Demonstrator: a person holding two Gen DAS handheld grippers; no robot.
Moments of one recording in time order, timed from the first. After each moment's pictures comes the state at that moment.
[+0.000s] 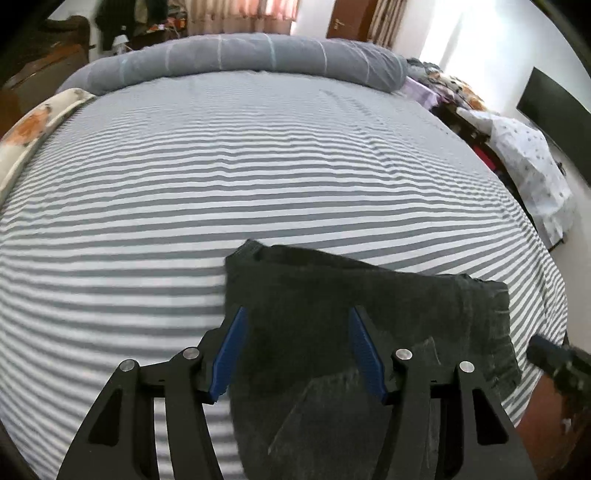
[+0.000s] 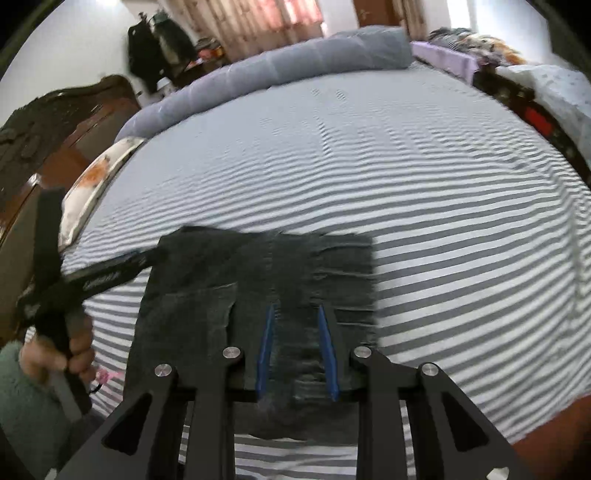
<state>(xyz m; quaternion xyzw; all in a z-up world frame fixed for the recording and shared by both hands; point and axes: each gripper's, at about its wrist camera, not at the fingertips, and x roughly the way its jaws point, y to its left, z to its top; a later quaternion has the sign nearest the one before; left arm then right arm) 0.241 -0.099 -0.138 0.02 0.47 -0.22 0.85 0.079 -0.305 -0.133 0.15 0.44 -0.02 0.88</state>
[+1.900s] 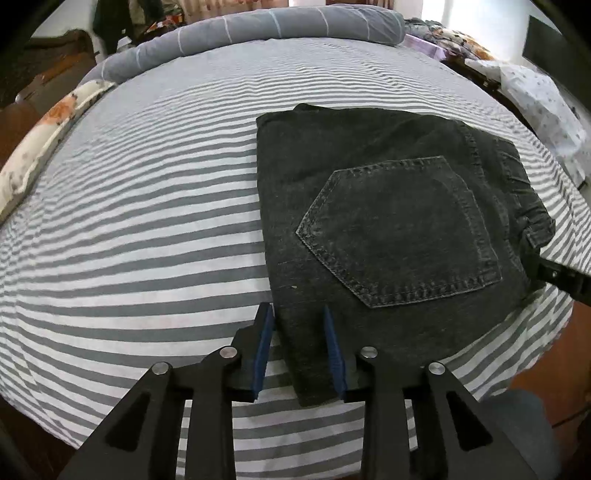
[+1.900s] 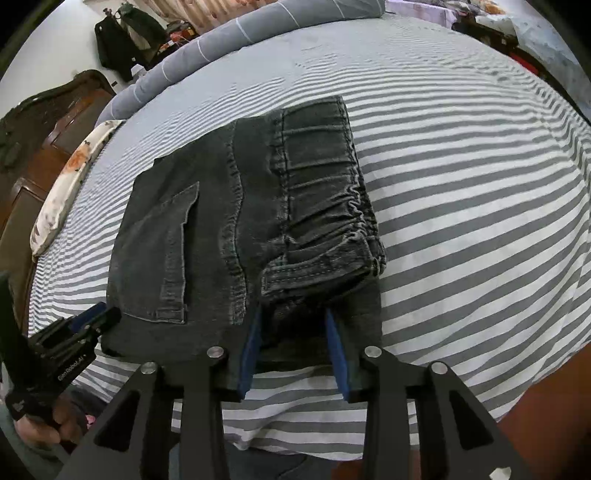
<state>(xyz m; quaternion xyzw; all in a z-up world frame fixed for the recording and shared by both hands) 0.116 -0.056 -0.185 0.10 0.50 -0.16 0.85 0.031 -0.301 -0.209 0.22 0.49 -0.04 0.84</state>
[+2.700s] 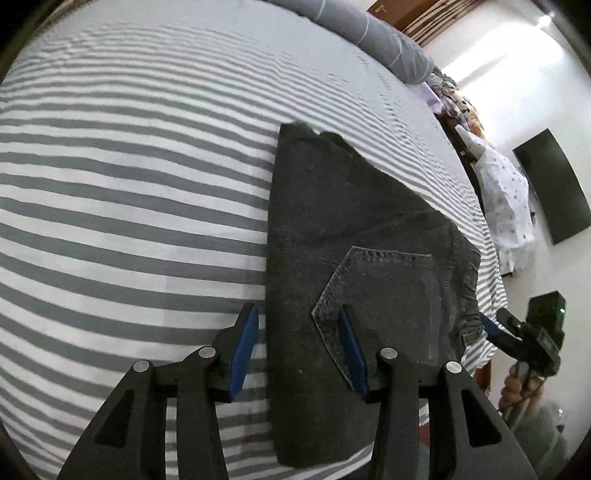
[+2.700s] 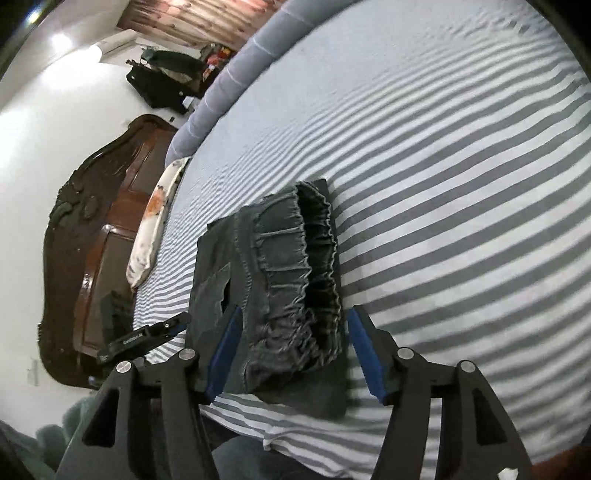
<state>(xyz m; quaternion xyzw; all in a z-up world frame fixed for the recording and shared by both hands) 0.199 -0.010 -0.189 -0.14 0.57 -0.25 0.77 0.060 -0.415 -0.209 0.38 0.45 0.13 0.80</state>
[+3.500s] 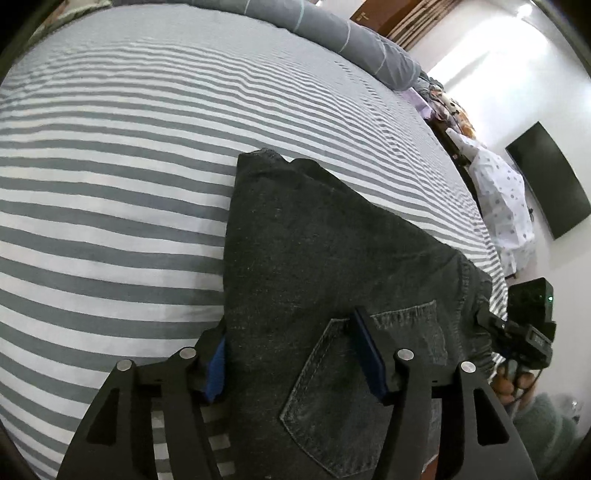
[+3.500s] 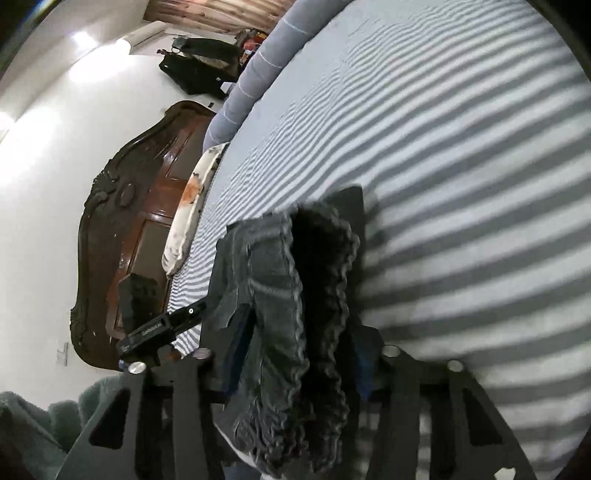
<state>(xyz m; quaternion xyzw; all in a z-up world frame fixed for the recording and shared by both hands) 0.225 -0.040 -0.194 -0.12 0.53 -0.26 0.80 0.119 -0.399 -0.246 0.39 0.43 0.22 0.78</state>
